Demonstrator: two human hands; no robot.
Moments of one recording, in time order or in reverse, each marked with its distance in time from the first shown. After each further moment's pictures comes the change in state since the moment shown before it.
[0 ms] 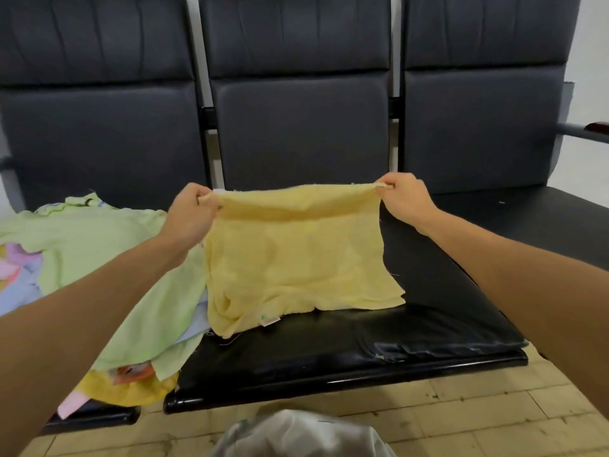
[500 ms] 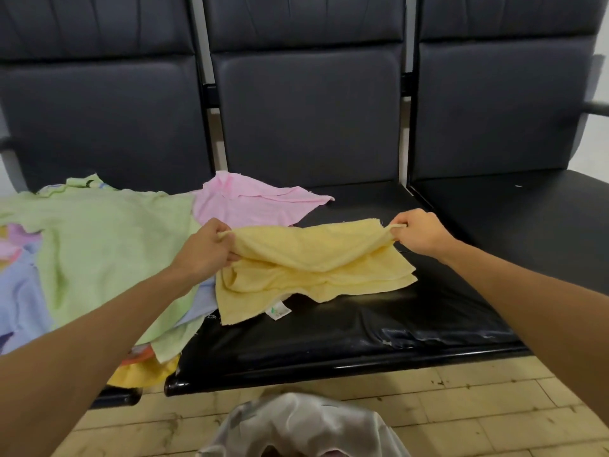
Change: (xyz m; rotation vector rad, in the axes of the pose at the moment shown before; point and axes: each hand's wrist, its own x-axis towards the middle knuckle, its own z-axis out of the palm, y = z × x) left_hand -0.036 -0.058 0.023 0.054 -0.261 -0.139; right_hand -0.031 0.070 0.037 -0.148 -0.266 0.138
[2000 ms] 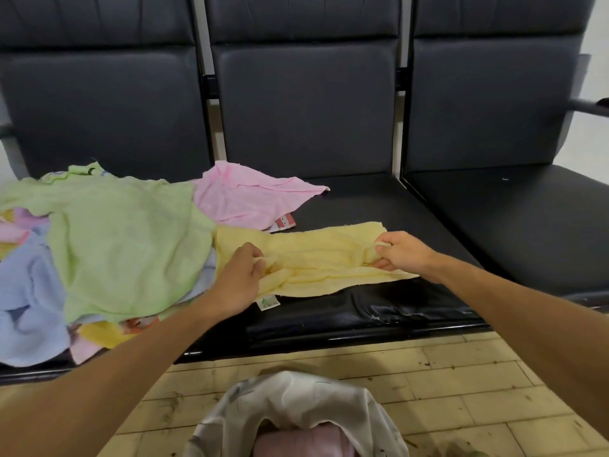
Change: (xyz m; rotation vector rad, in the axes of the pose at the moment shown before) left_hand -0.068 -0.007 0.049 0.259 -0.085 0.154; right_hand -0.057 -0.003 0.017 0.259 -0.293 0.116
